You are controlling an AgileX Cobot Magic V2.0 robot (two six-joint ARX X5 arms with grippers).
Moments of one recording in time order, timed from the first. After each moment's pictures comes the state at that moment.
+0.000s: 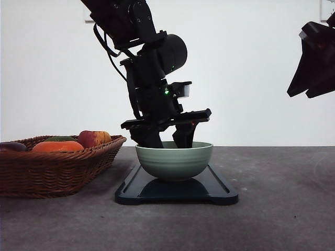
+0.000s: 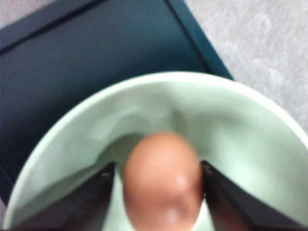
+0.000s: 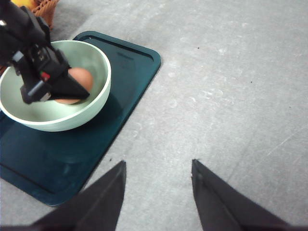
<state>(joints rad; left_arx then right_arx) -0.66 2.11 1.63 -0.57 0.02 -0.12 0.26 0.94 0.62 -0.24 -0.18 -0.05</state>
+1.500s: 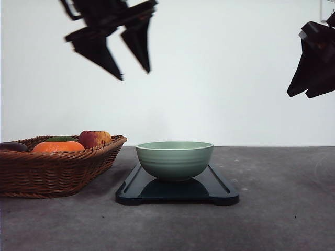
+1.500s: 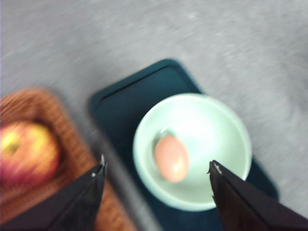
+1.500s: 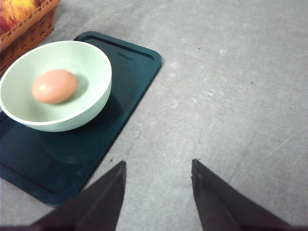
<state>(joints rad) -0.56 1.54 1.37 -0.60 0.03 -0.05 0.26 0.95 0.62 -0.24 -0.18 -0.05</state>
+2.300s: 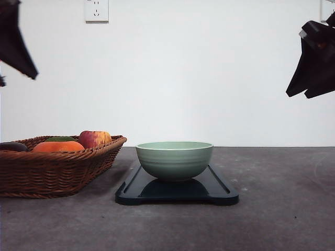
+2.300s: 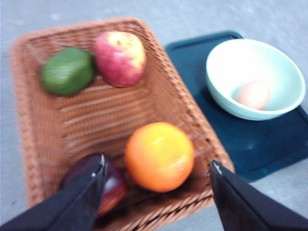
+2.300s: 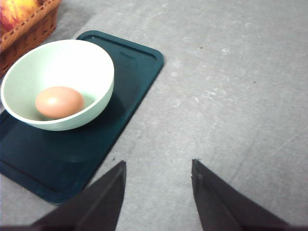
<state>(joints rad) -0.36 0.77 0.64 -0.43 0.03 -0.05 0.26 0.94 0.62 -0.25 -0.21 -0.05</state>
